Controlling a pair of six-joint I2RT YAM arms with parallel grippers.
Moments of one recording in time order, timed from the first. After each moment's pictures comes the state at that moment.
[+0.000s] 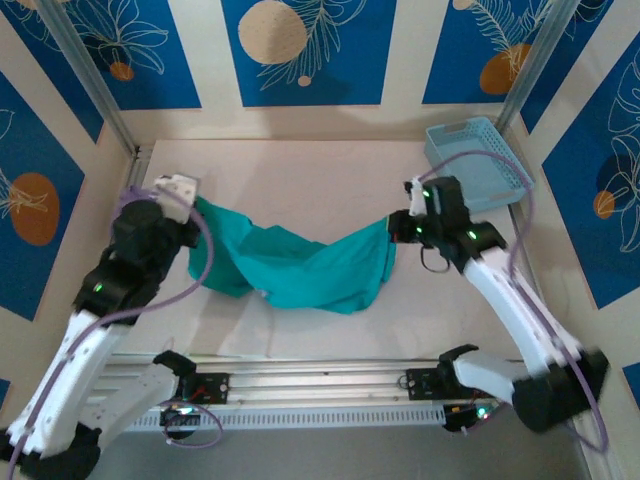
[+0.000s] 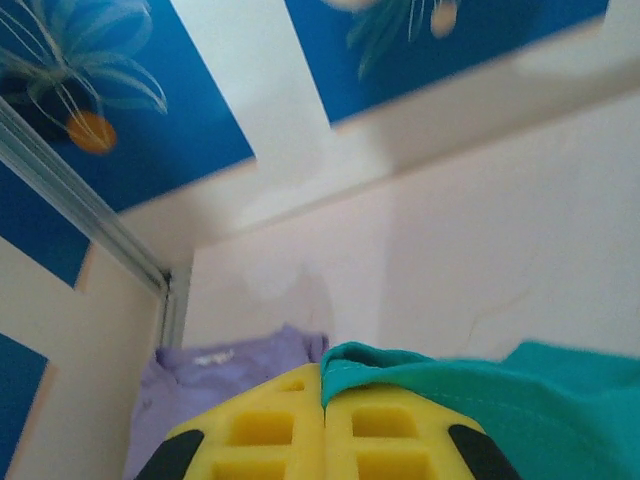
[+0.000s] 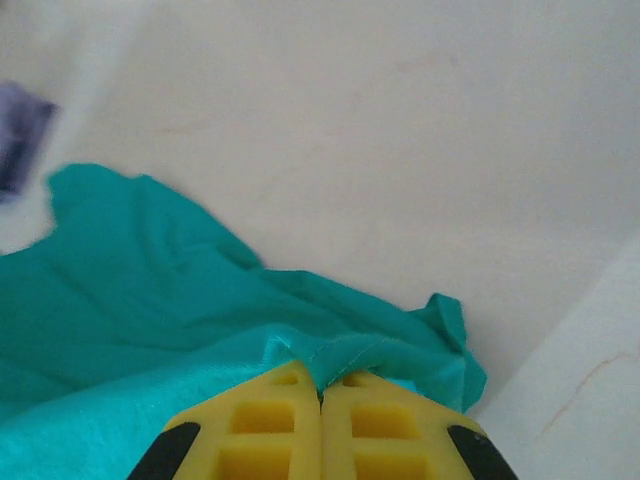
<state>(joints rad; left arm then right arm) -0.42 0.88 1.13 -0.64 -0.37 0.21 0.32 1.25 1.08 -0.68 -0.17 0.35</state>
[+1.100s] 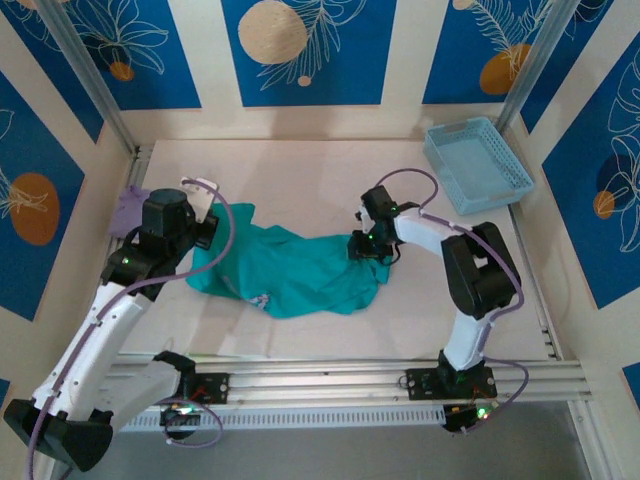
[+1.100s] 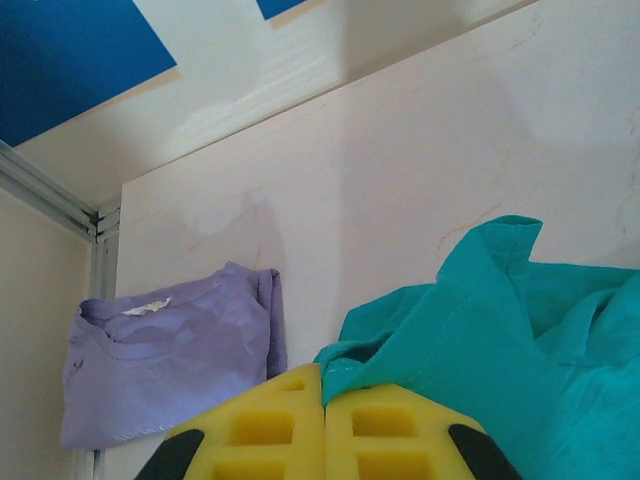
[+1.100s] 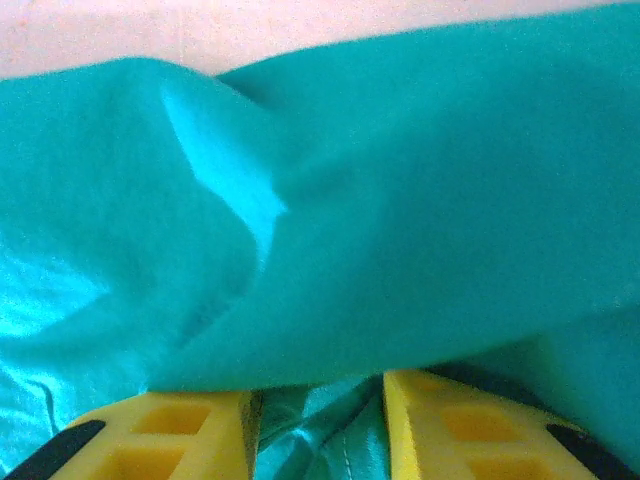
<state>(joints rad) -0.35 0.94 1.06 -0.65 -0.22 0.21 0.43 1.82 1.15 -0.60 -0.24 0.34</state>
